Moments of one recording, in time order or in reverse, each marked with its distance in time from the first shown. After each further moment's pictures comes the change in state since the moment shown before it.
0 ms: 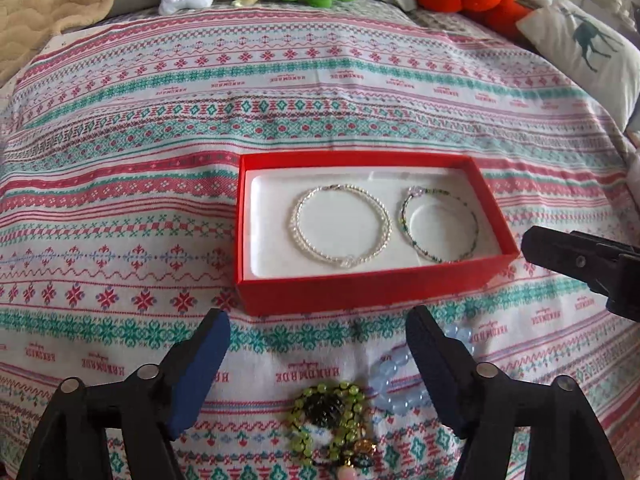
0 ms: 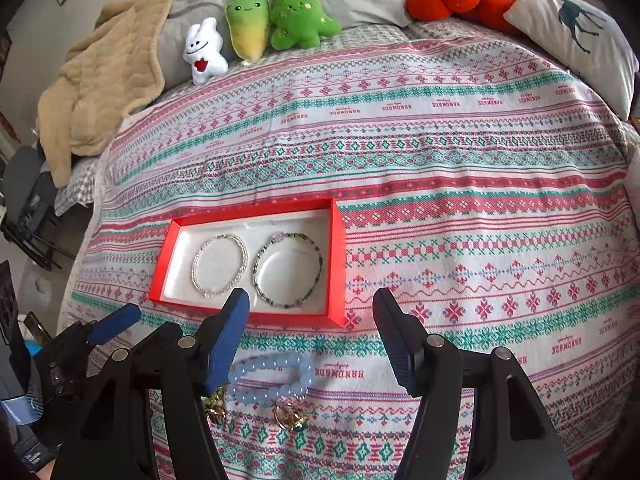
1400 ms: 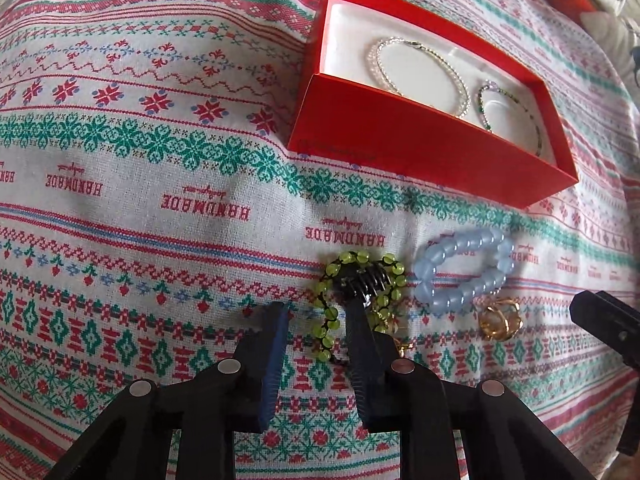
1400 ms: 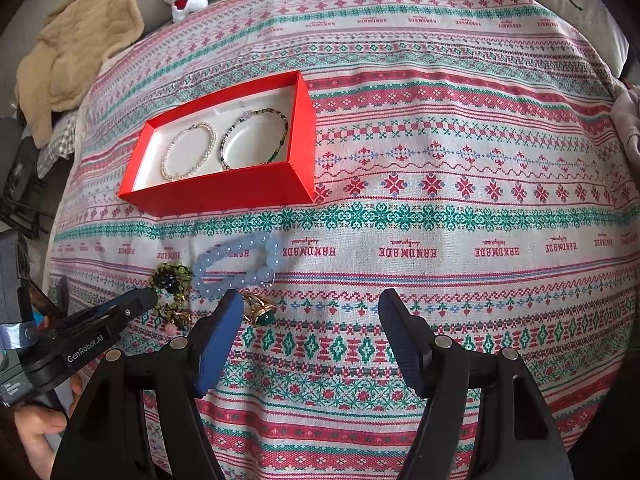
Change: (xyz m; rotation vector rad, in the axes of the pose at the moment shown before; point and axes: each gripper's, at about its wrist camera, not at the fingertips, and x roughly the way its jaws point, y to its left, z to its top) left arm 0.039 0.029 -0.052 -0.251 0.265 -0.083; right arm 0.008 -0.011 -0.056 0.022 0.203 -0.046
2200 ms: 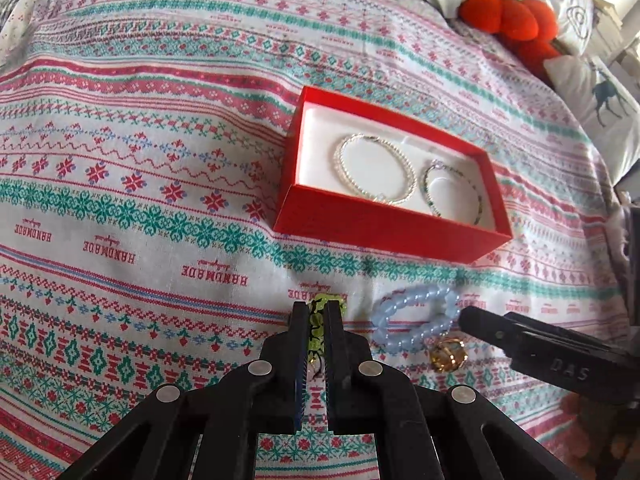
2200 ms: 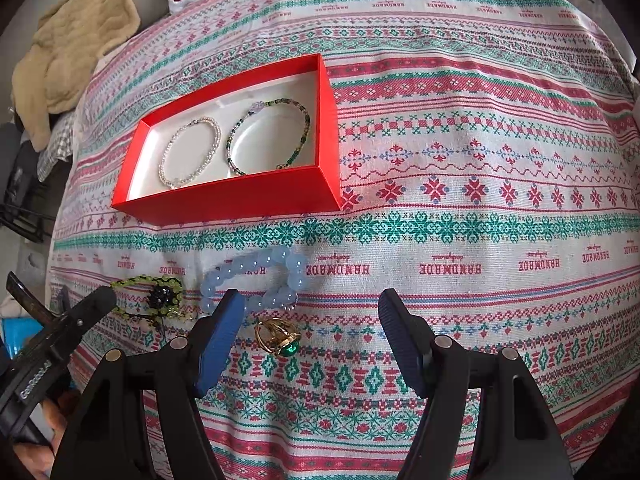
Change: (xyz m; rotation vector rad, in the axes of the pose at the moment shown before) left arm -0.055 -0.001 0.010 0.024 -0.195 -0.076; right arm 0.031 0.016 0.015 0.026 0.035 0.024
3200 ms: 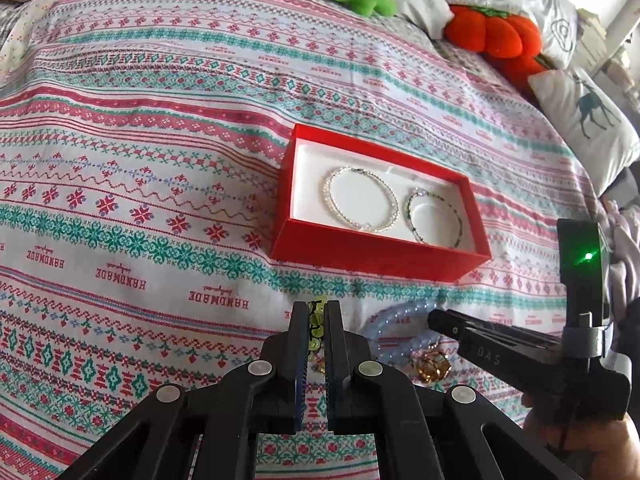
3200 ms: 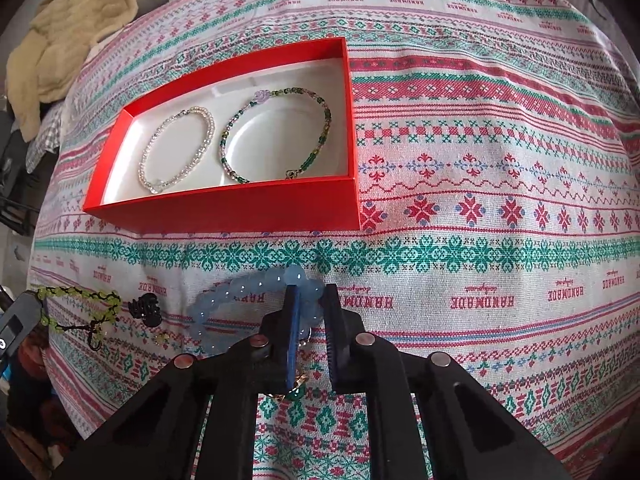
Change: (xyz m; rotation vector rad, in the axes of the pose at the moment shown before) left arm -0.020 0.008 0.005 0.012 -0.049 -0.019; right arm 0.032 0.021 0.017 -0.045 -0.023 -0.044
